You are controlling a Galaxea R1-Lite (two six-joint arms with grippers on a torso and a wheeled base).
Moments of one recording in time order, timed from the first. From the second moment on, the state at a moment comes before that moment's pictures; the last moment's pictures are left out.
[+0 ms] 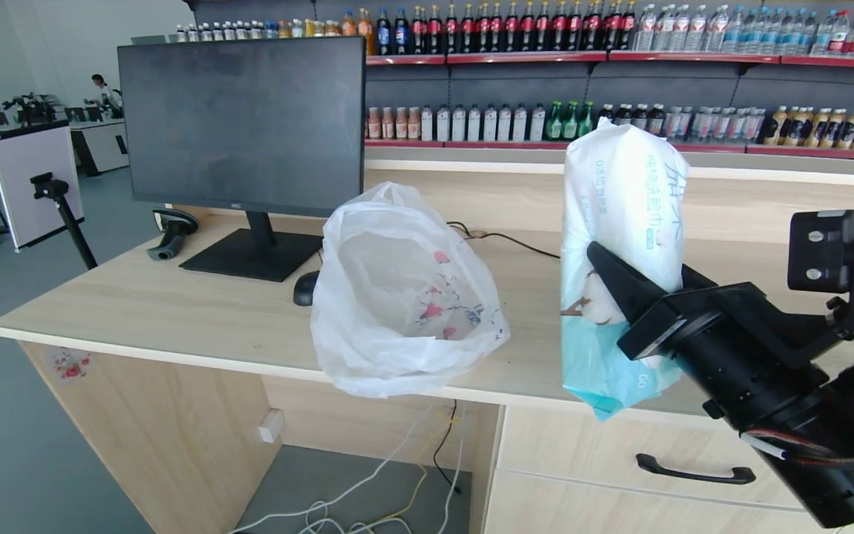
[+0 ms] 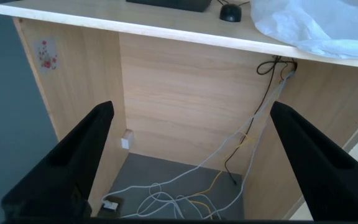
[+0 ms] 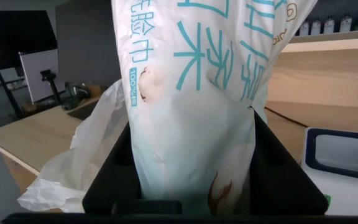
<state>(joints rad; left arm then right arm) 0.00 0.00 0.00 0.01 0.00 -0.01 0.70 1.61 -0.40 -1.53 -0.32 0.03</state>
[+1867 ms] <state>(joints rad) 0.00 0.00 0.00 0.01 0.00 -0.01 0.70 1.82 -0.71 -1.54 -0.27 -0.04</state>
